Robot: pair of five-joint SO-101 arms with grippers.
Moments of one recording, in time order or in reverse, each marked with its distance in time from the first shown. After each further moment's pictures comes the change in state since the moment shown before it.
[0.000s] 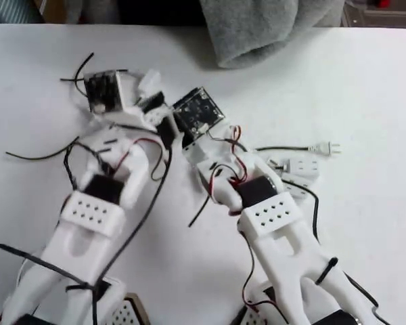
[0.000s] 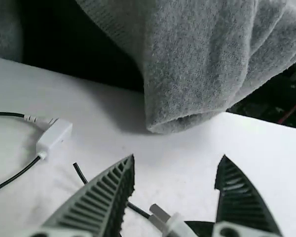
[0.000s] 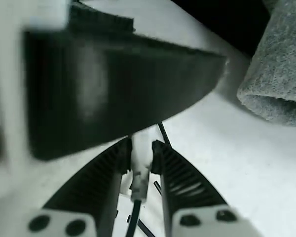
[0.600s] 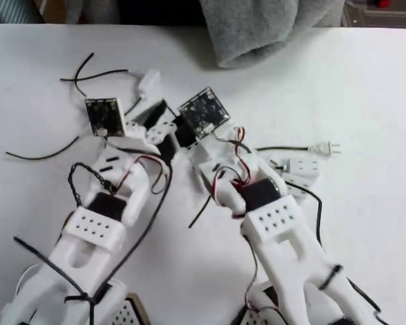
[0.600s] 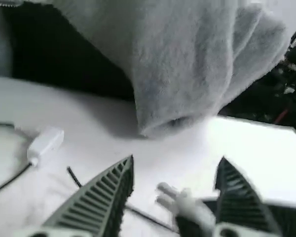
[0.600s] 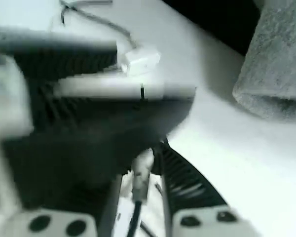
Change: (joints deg) left arm 2.5 -2.8 10.6 -11.1 -3.8; right arm 0.2 -3.3 0.4 0.8 -2.4
